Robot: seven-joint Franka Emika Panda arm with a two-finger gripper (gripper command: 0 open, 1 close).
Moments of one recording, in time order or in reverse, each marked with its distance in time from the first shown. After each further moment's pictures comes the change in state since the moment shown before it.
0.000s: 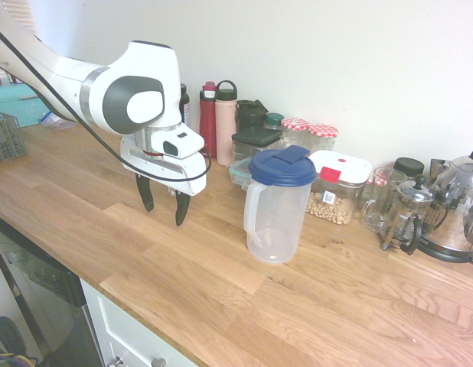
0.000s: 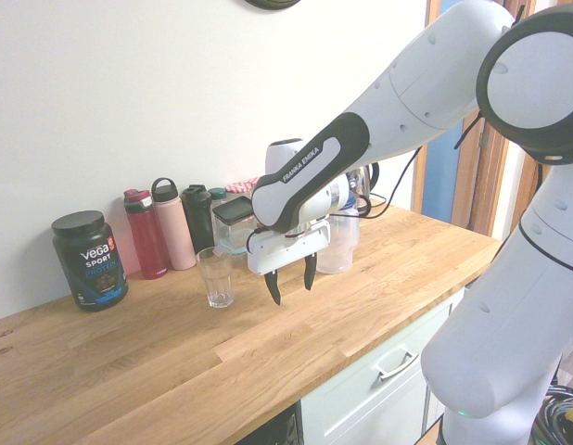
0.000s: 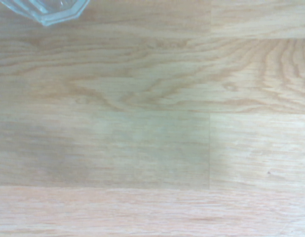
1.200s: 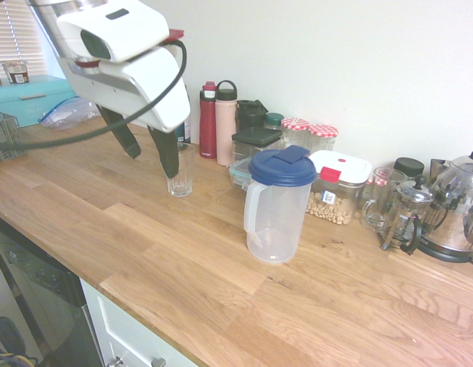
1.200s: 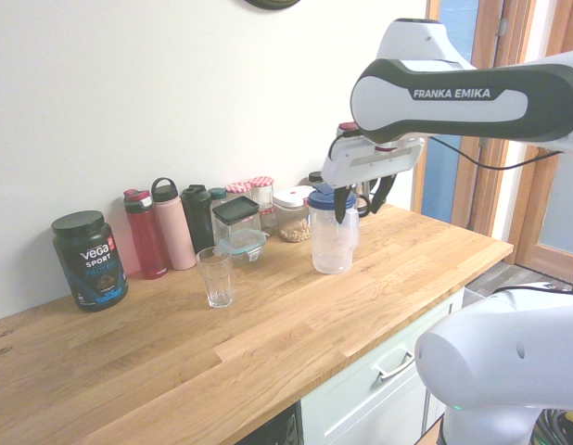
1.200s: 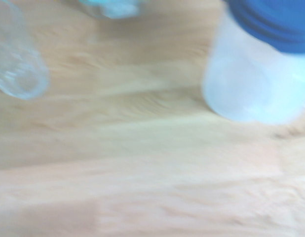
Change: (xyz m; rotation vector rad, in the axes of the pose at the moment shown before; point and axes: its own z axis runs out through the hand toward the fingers) arm -0.035 0.200 -0.177 0.216 0.242 0.149
